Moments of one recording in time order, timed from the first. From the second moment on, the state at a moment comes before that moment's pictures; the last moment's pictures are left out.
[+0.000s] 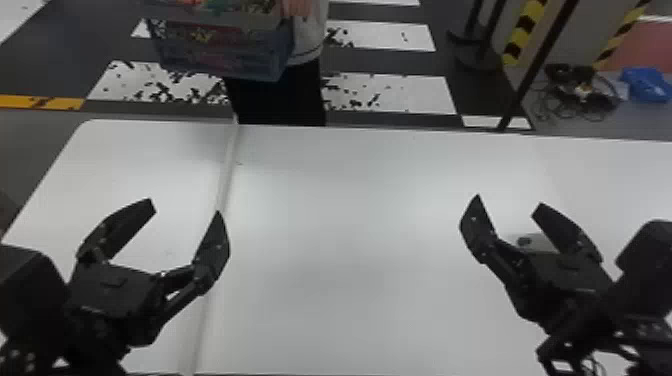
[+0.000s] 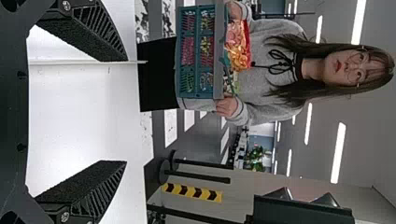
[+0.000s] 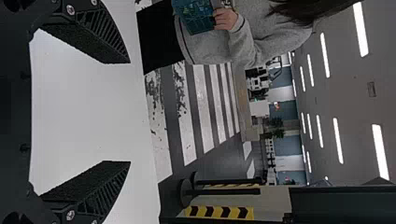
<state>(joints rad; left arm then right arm) 0.81 0.12 0.03 -2.50 0.12 0.30 -0.14 0.74 -0.20 0.01 -2.53 -0.33 0.41 -0.24</state>
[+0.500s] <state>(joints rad) 0.81 0.12 0.03 -2.50 0.12 0.30 -0.14 0.74 -0.19 0.01 -2.53 -0.33 0.41 -0.24</state>
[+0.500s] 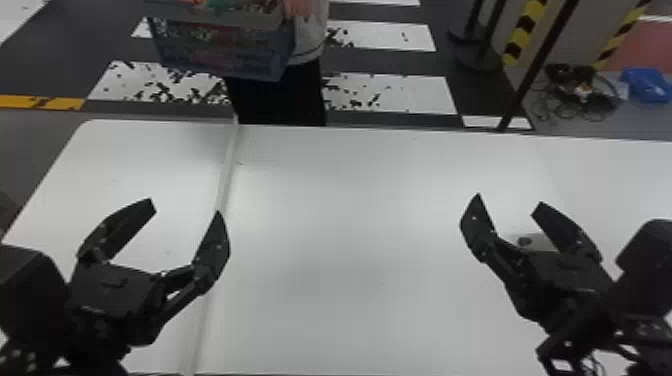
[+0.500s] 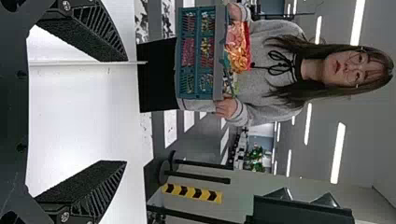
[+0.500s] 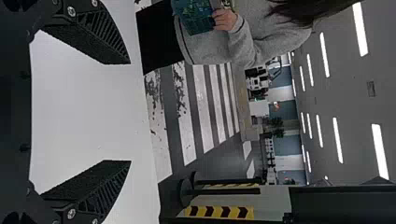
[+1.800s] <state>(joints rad) 0.83 0.12 0.04 -2.48 0.11 0.17 -0.22 0.74 -0.19 0.02 -2.53 -0.33 0.41 -0.24</state>
